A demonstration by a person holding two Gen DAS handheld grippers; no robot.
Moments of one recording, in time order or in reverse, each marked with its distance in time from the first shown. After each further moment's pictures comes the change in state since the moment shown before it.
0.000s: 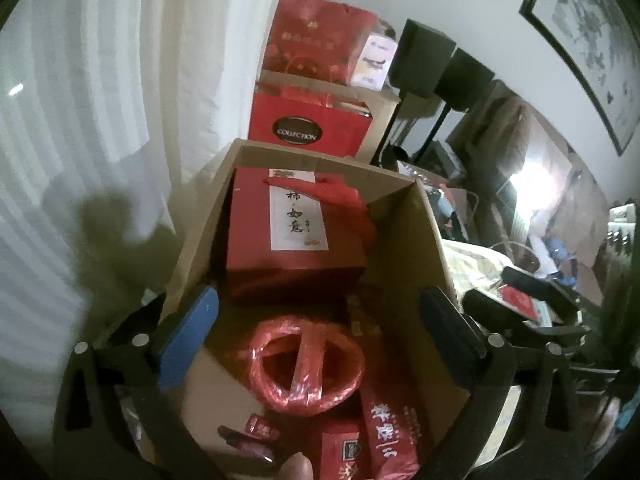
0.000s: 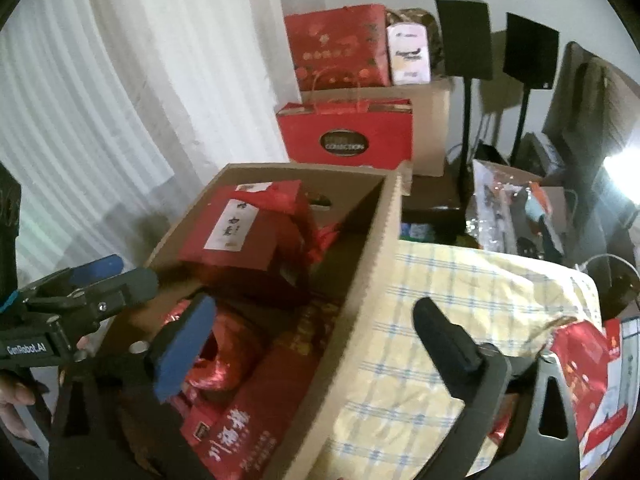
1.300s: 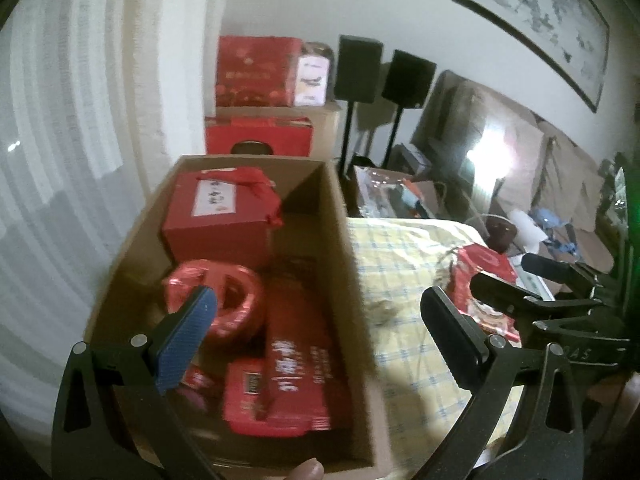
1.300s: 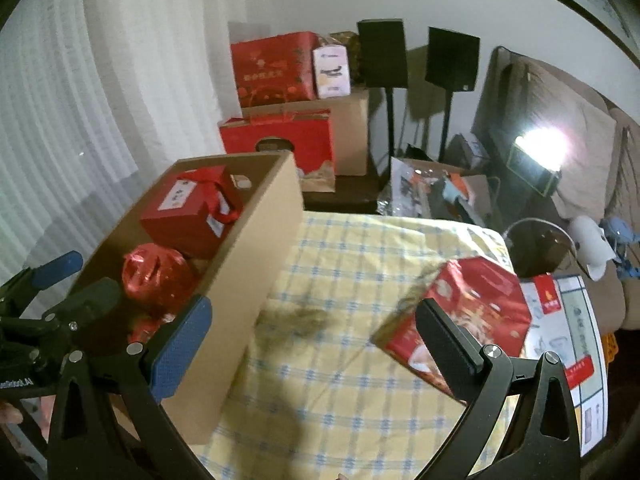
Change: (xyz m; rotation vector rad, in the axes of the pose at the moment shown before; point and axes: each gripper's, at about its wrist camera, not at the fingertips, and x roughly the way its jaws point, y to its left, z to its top) left arm -0.051 -0.104 -0.085 0.163 -0.131 -0.005; right arm -0.102 -0.059 -0.086 0.042 -0.081 -0.178
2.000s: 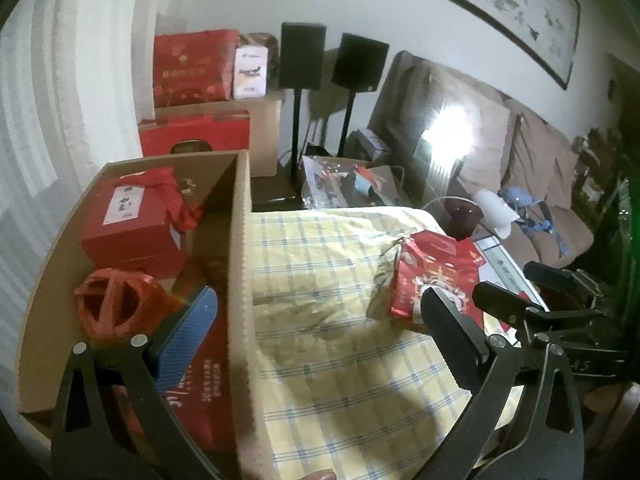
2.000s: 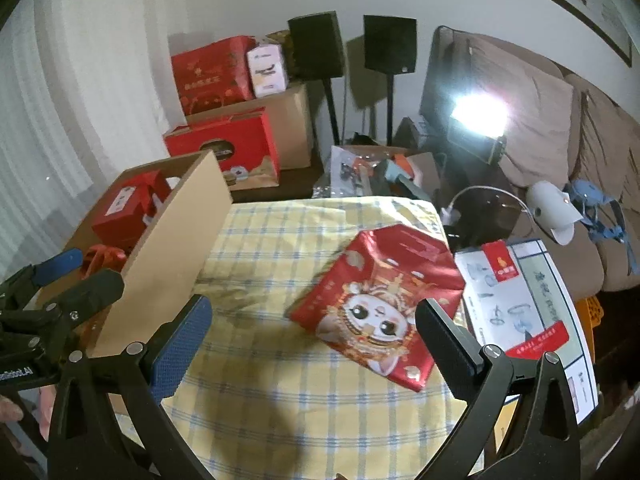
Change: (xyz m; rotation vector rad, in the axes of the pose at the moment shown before) left arm 0.031 -0.080 -0.001 0.077 0.030 -0.096; right arm -0.024 -0.077 -0.027 0.106 0.000 -0.102
